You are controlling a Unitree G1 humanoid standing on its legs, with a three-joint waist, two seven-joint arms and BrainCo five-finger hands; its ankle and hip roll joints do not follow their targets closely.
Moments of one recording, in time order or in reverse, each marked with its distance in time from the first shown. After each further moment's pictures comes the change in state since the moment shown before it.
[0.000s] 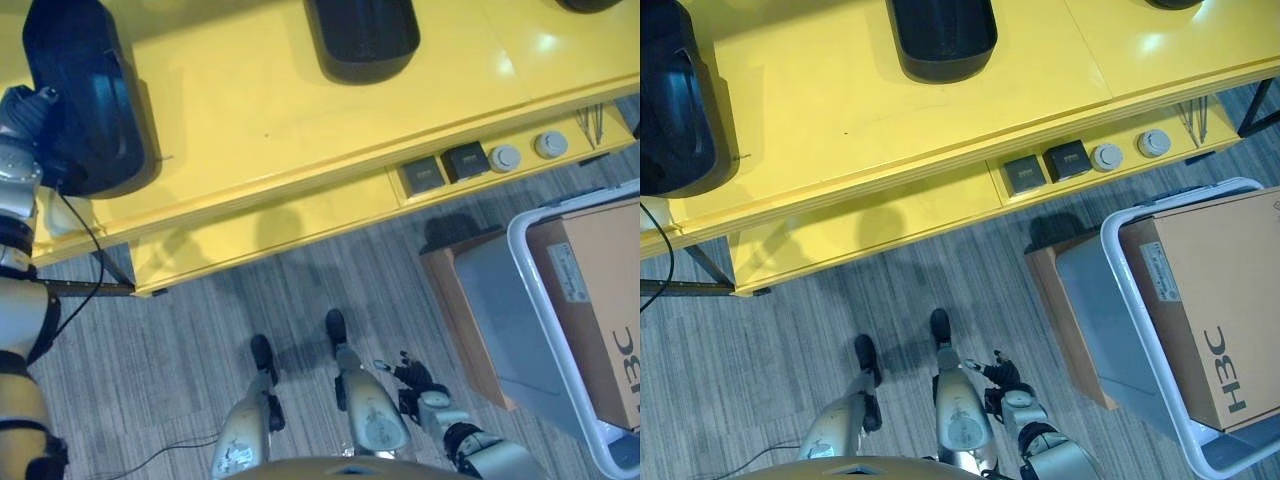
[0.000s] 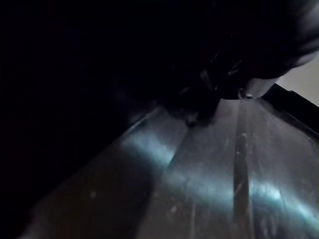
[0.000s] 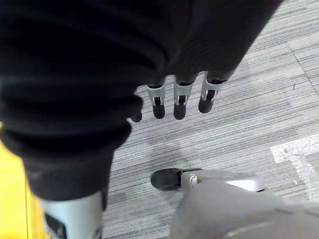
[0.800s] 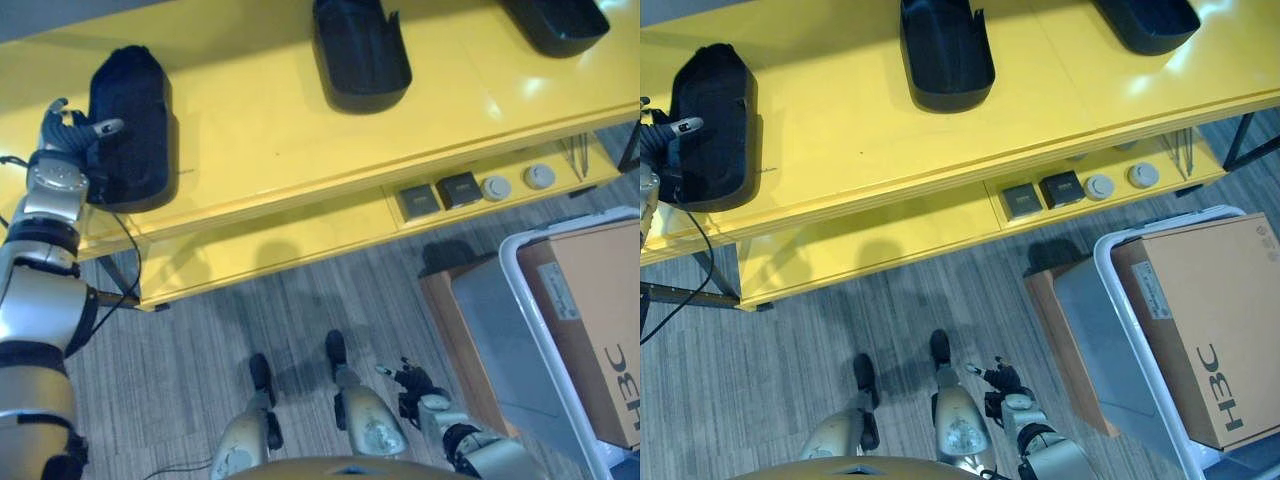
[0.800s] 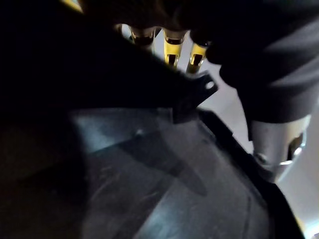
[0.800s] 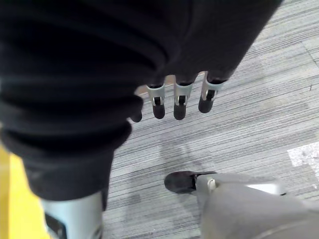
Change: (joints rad) left arm 0.001 -0.150 0.065 0.058 -0.012 0.039 0.117; right arm -0.007 0.010 0.000 0.041 0.027 0.020 0.000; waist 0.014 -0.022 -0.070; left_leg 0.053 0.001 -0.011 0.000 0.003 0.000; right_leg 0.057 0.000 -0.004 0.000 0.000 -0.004
